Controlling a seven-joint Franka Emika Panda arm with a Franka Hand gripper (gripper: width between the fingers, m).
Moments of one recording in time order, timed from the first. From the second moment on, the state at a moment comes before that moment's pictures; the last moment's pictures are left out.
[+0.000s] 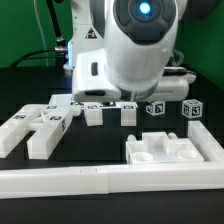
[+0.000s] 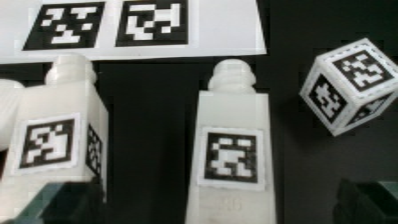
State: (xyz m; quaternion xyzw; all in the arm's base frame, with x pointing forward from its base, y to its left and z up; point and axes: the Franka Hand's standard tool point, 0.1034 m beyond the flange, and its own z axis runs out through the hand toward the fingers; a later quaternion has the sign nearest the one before) arm 0.487 0.038 0.037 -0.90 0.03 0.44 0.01
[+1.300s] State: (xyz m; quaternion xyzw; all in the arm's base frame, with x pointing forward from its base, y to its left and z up) arm 0.473 0.042 0.007 -0.88 0.03 0.47 0.01
